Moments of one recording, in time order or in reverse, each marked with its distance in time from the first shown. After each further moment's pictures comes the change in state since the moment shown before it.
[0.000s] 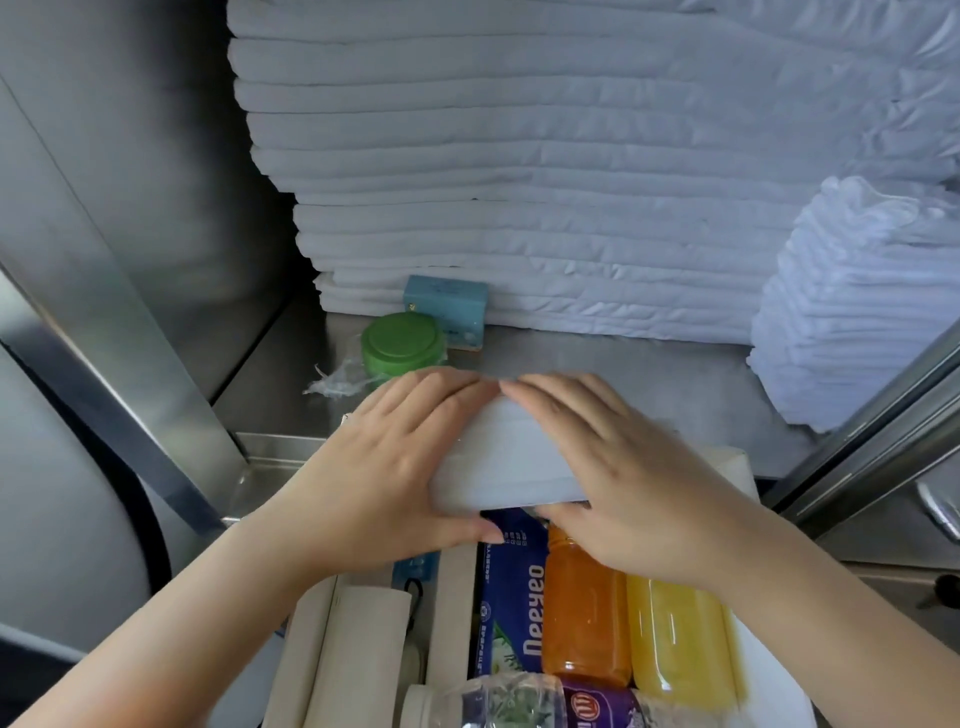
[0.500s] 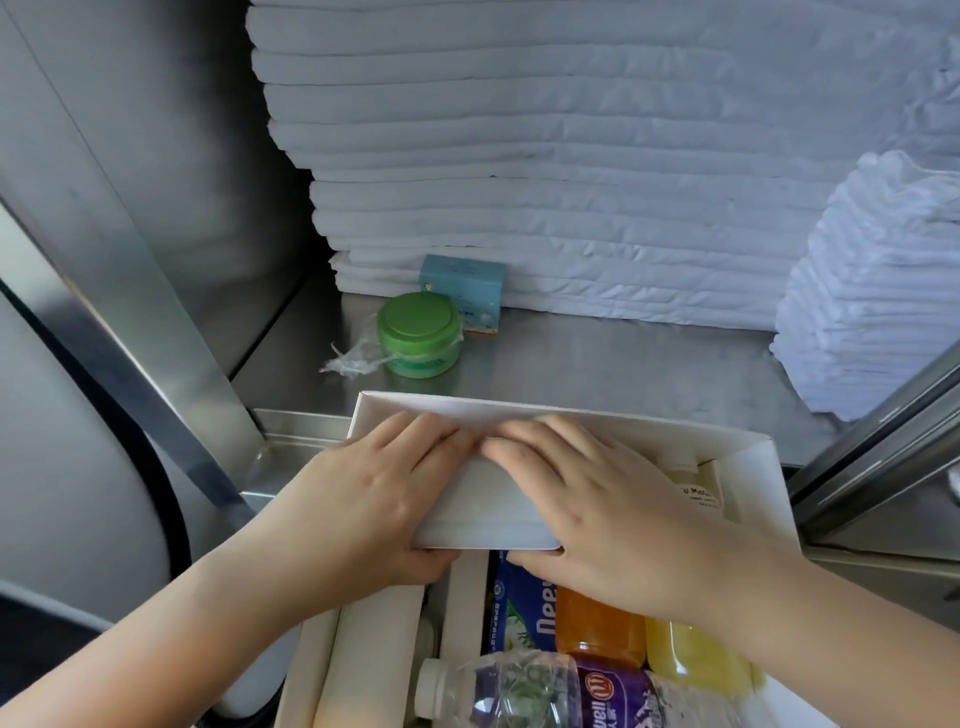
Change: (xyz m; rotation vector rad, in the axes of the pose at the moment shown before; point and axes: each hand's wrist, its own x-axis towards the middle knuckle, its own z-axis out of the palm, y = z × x) left_hand -0.037 0.010 -0.001 0.161 -0.141 -0.038; right_hand -0.005 -0.022 0.027 -0.057 0.021 -0.167
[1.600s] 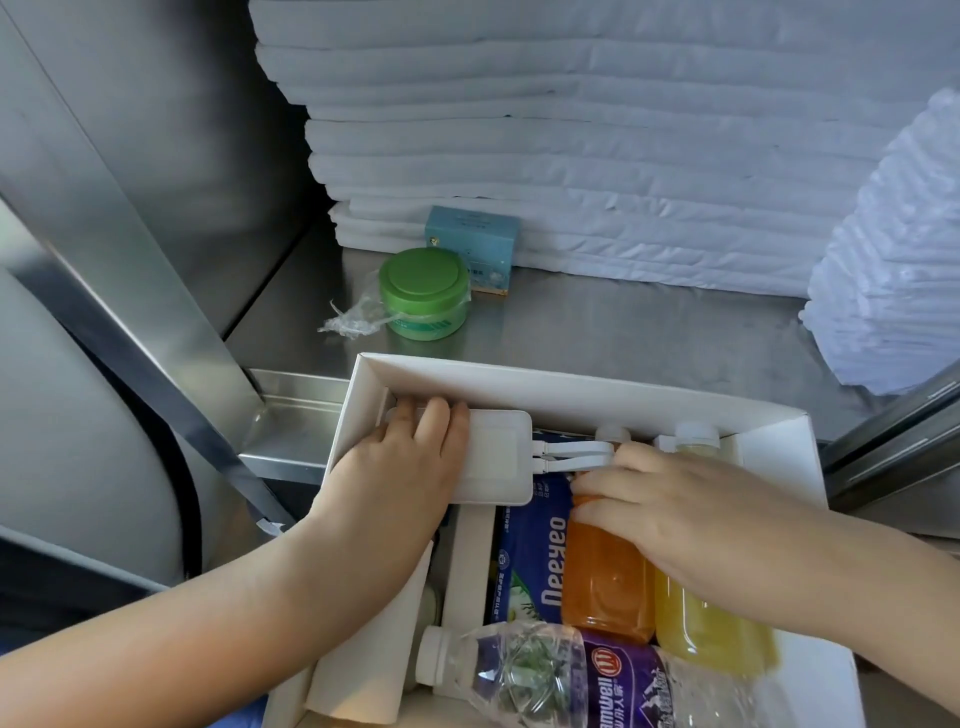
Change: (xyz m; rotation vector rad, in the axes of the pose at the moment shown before) left_hand 0.009 0.023 0.032 0.341 -0.426 -0.188; right_hand -0.042 0.031 0.002 0.031 -0.358 -0.129
